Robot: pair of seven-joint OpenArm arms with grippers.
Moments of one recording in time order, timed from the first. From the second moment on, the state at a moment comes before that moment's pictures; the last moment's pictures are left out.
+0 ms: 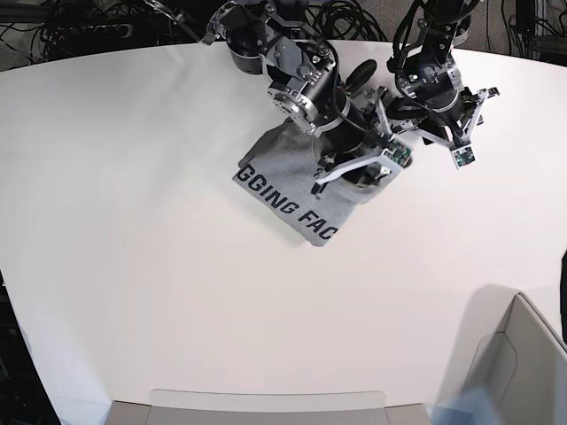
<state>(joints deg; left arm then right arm) 17.9 -18.0 11.9 113.6 10.9 45.8 66.3 1.6 -4.1 -50.2 104.3 -17.8 13.3 -51.7</state>
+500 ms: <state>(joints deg) 17.4 -17.9 12.0 113.6 10.8 45.8 66.3 5.3 -4.2 -50.4 94.6 -18.2 15.9 -57.6</state>
